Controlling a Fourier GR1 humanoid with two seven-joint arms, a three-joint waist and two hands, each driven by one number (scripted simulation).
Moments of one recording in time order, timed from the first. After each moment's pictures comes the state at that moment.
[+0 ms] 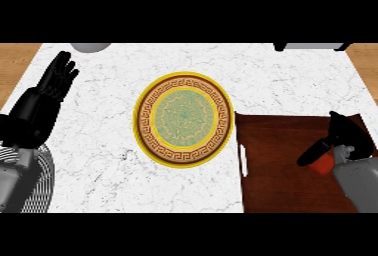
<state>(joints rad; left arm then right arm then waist) -0.28 0.50 -0.11 -1.57 0.27 0.12 0.07 -0.30 -0.48 0.19 -1.39 0.54 0.16 1.13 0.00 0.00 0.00</state>
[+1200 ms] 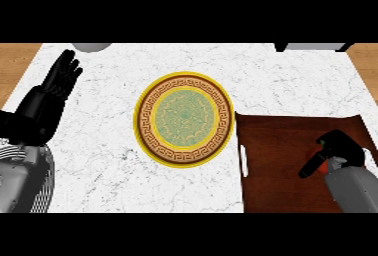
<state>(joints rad) -0.30 0.40 -0.04 -1.57 0.17 0.06 0.08 -0.26 -0.39 0.12 -1.17 0.74 0.10 0.98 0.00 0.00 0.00</state>
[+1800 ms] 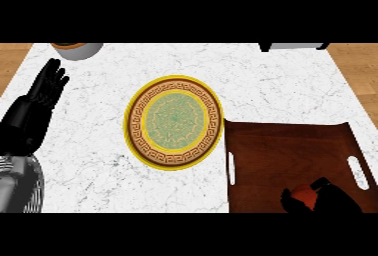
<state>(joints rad) -0.22 0.42 0.01 -1.60 0.17 0.06 0.09 0.22 -0.31 0.33 -1.68 1.07 -0.10 1.06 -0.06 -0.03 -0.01</state>
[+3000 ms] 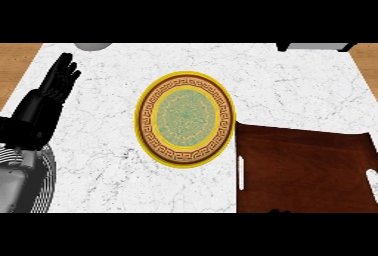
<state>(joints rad) -0.27 0.39 -0.01 -1.59 0.15 0.03 0.09 0.30 -0.18 0.95 -2.25 1.79 -0.12 1.09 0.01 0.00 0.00</state>
